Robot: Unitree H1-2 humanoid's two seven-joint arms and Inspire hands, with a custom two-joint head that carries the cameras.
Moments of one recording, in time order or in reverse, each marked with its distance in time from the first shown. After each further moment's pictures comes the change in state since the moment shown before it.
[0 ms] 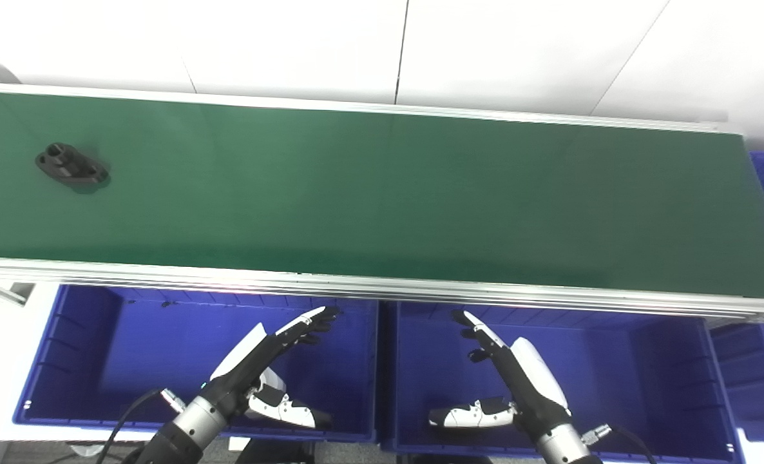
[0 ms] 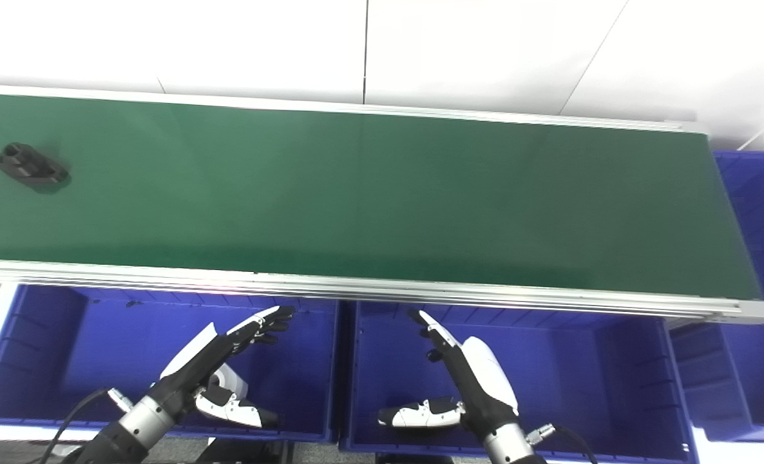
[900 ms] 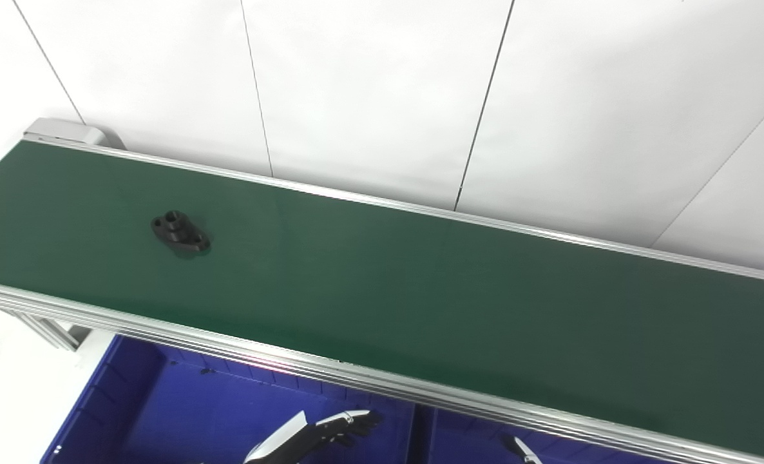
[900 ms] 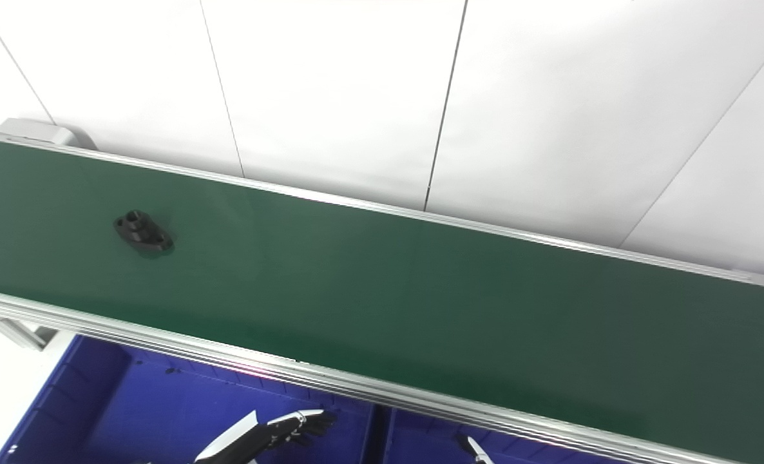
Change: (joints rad) left arm -0.009 -0.020 -0.027 0.039 0.006 -0.001 0.035; right arm -0.003 -0.028 -0.019 0.048 0.055 -0.061 -0.003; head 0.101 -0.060
